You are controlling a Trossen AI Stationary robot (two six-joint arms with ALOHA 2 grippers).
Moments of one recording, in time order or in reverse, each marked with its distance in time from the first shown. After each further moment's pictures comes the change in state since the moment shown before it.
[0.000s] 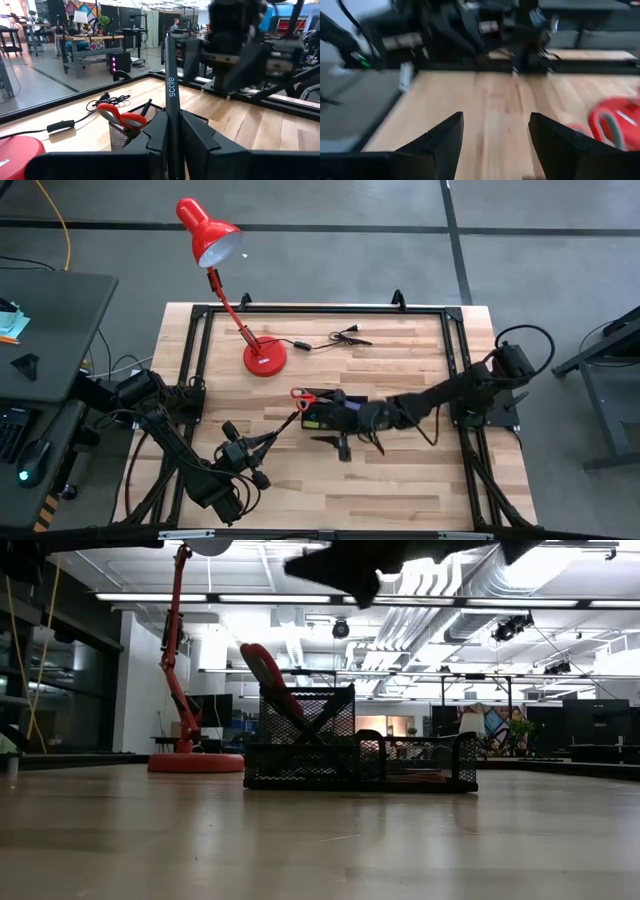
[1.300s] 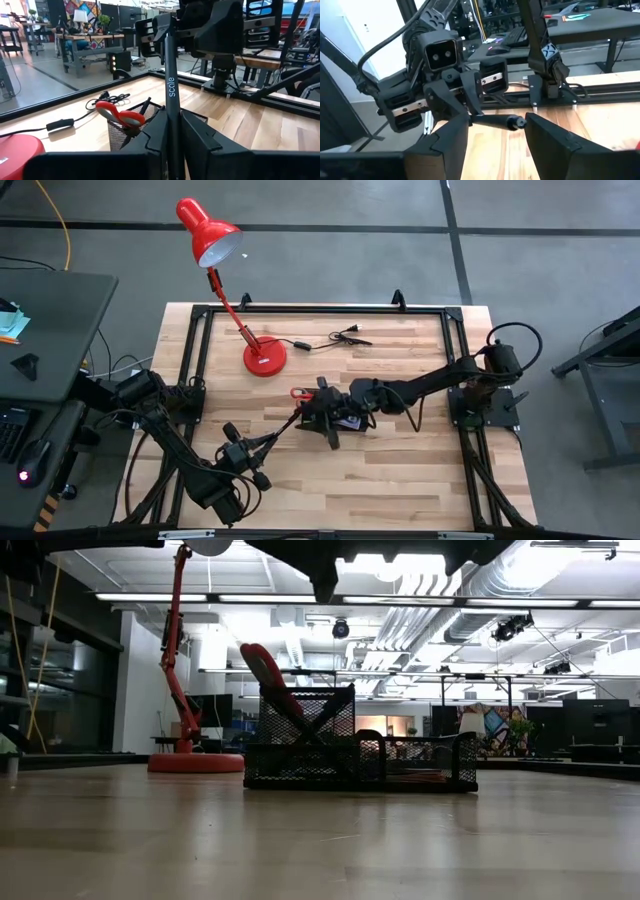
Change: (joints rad) left arm 0.000 0.000 -0.002 0.054 0.006 0.053; right arm -0.145 0.076 0.108 0.152 -0.274 0.106
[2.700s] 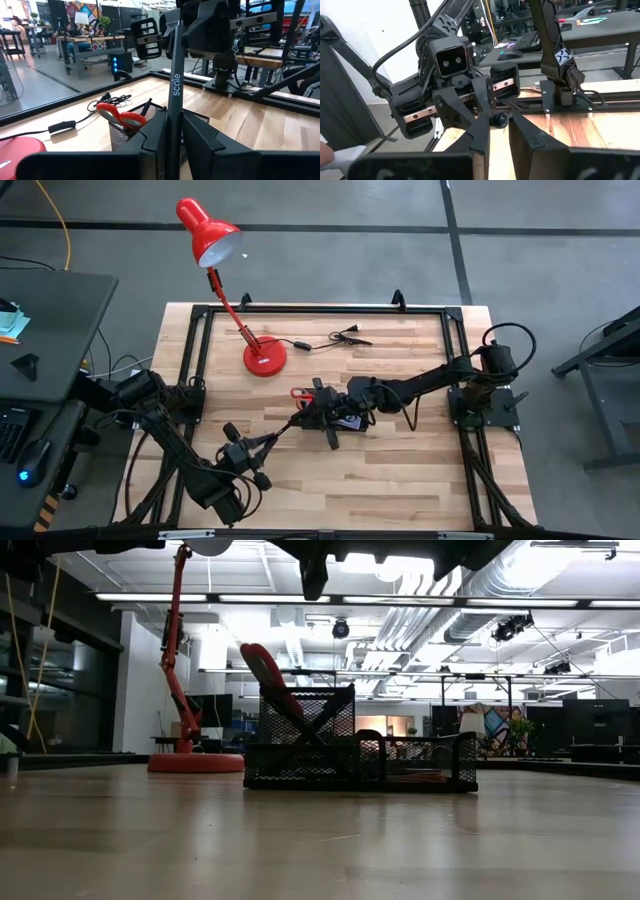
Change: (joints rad) left arm 0.001 0.000 0.000 0.018 -0.003 0.032; right arm -0.022 0.032 0.019 0.049 -0.071 0.008
